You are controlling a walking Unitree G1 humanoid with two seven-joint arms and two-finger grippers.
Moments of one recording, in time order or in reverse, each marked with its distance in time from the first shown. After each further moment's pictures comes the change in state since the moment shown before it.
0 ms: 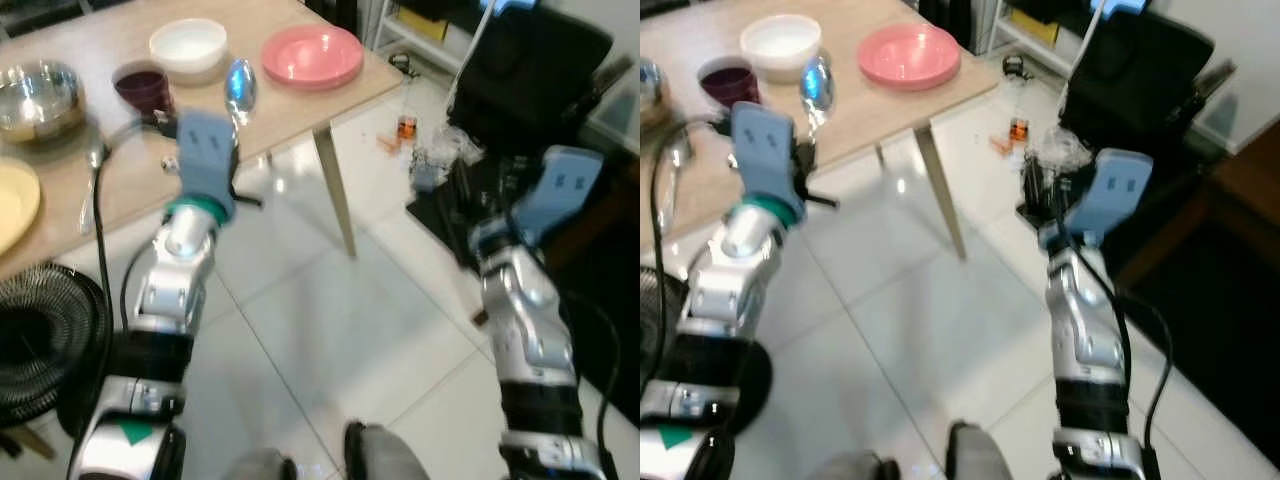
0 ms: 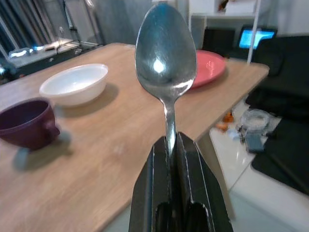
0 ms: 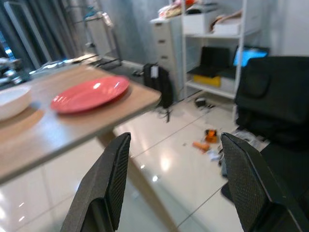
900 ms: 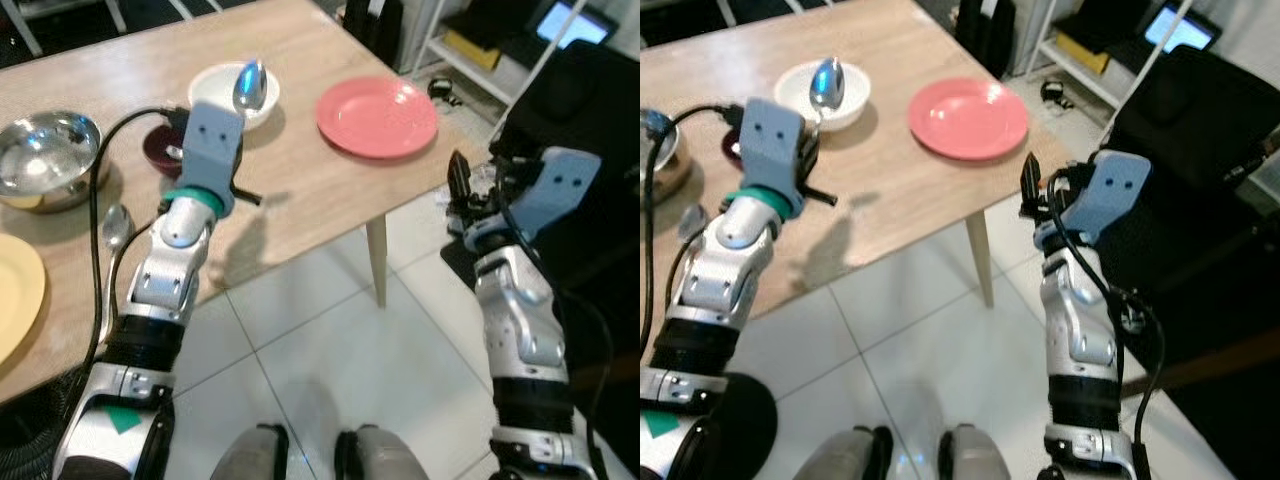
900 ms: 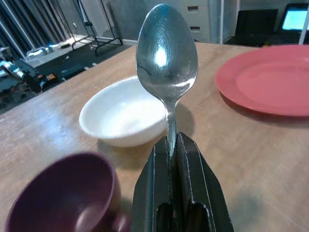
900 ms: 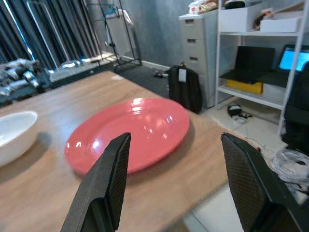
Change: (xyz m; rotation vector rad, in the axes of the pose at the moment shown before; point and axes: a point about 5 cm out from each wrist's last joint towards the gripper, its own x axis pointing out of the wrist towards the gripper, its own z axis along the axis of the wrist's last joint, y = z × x) left arm 0.001 0.001 -0.005 0.072 0.027 -0.064; right arm 0.000 0.008 -0.002 0.017 0.002 0.011
